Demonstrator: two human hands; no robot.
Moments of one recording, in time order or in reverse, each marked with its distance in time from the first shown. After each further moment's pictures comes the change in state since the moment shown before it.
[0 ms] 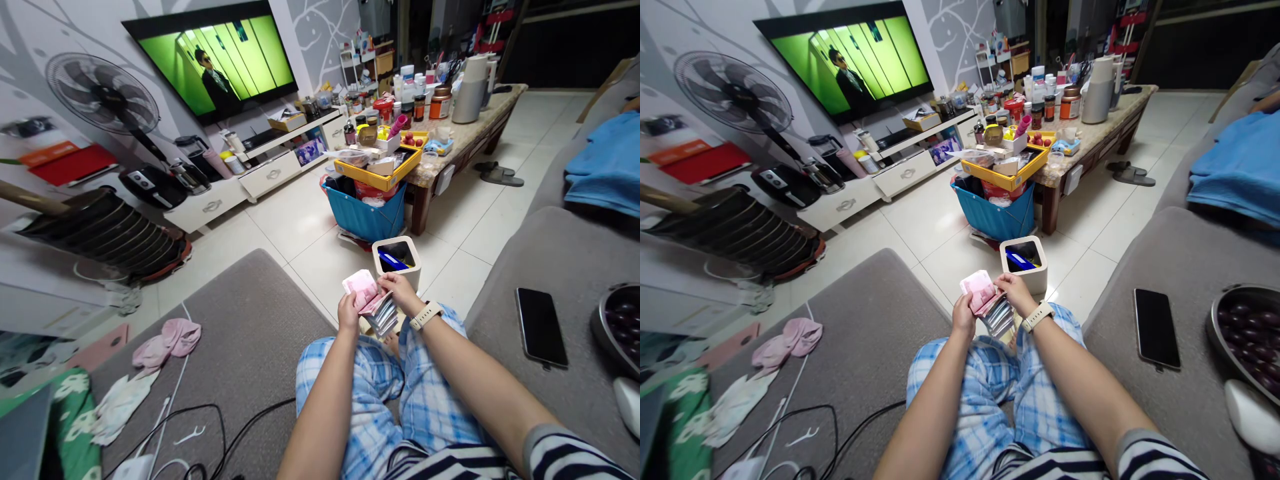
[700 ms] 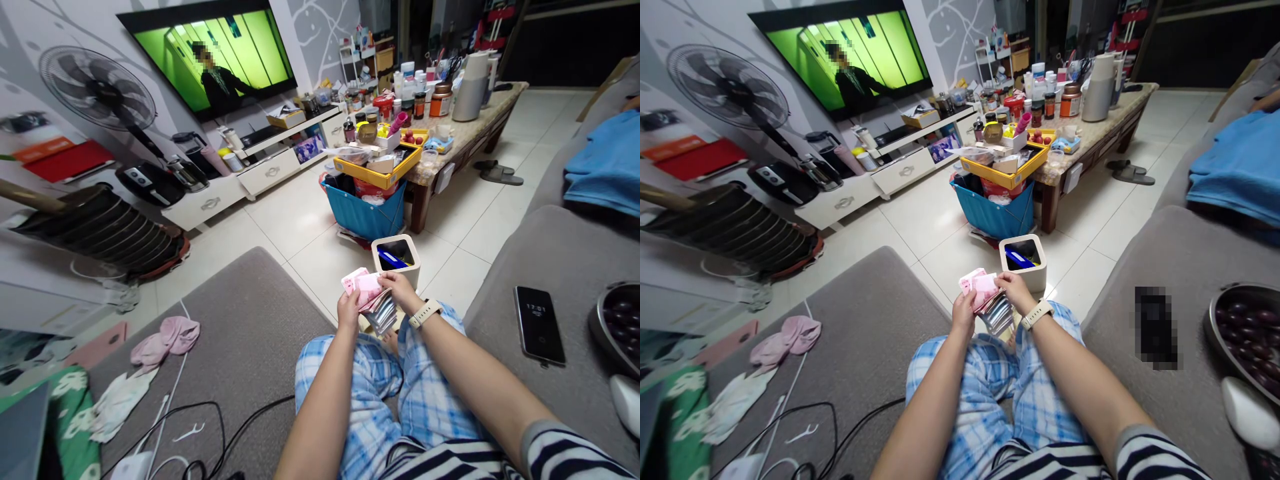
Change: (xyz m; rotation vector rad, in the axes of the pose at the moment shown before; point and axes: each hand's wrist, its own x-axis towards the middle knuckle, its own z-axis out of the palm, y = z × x) left_hand -0.005 0.003 0.002 0.043 -0.047 -0.011; right_hand 0.000 0.003 0.000 0.021 0.047 -0.018
